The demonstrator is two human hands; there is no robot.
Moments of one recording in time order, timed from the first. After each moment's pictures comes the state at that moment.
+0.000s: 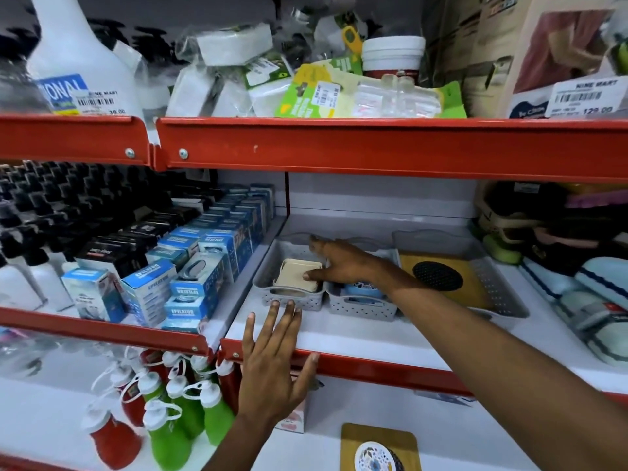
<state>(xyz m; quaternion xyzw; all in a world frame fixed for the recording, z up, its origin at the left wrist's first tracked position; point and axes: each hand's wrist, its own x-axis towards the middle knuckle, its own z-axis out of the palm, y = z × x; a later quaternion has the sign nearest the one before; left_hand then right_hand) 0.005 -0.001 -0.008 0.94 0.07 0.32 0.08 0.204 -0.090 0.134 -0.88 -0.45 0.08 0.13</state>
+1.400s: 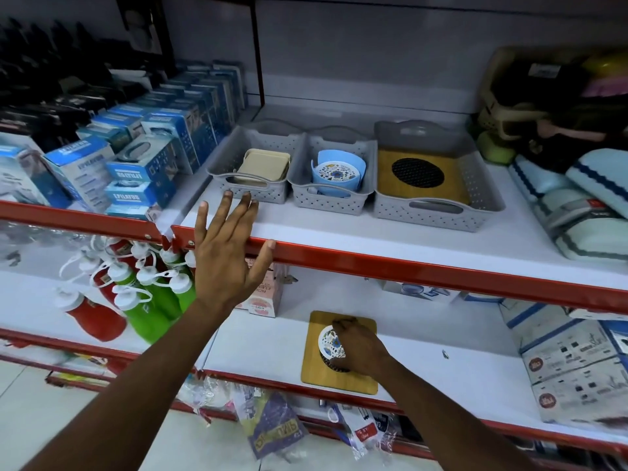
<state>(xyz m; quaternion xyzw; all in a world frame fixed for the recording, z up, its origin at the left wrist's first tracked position) 0.006 -0.012 -0.009 0.93 0.12 0.34 0.05 0.102 -0.255 -0.195 -0.90 -0.40 0.18 -0.01</state>
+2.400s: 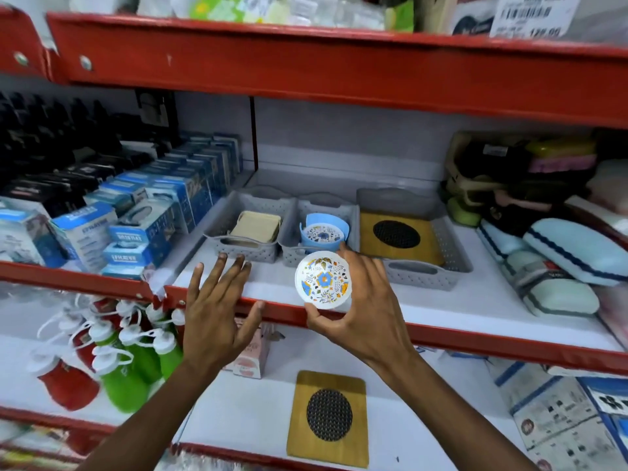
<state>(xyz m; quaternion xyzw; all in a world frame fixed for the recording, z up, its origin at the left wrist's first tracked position) 0.004 -0.007 -0.011 0.93 0.10 0.36 0.06 0.086 -0.238 0.056 -0.84 -0.36 -0.22 0.34</state>
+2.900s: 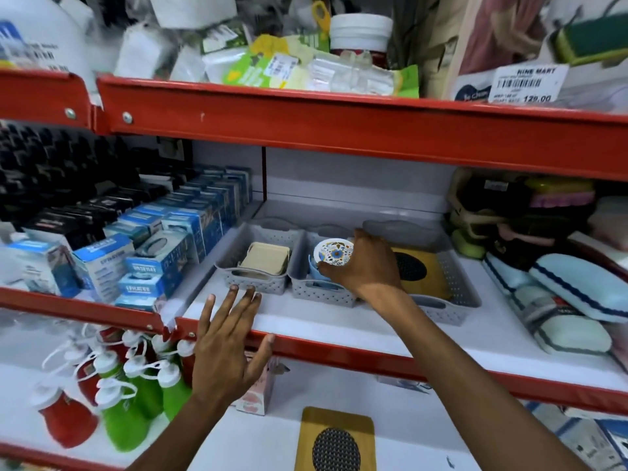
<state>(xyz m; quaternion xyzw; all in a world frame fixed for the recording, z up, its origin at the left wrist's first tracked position) 0.005 -0.008 -0.010 0.93 0.10 0.34 0.08 0.175 -0.182 0.117 -0.93 -0.22 -0.14 0.25</state>
